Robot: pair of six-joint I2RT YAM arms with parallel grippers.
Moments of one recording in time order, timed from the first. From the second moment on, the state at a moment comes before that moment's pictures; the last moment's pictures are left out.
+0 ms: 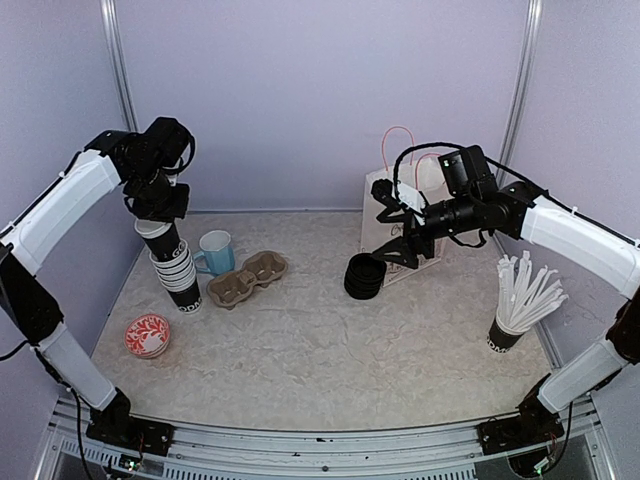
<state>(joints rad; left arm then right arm) -0.41 1.60 1.77 -1.24 -0.39 -0.32 0.61 1.44 1.34 -0.52 -0.50 -0.62</state>
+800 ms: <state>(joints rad) -0.89 1.64 1.83 -1.17 -0.32 -0.26 0.61 1.47 1.35 -0.57 -0.49 -0.67</state>
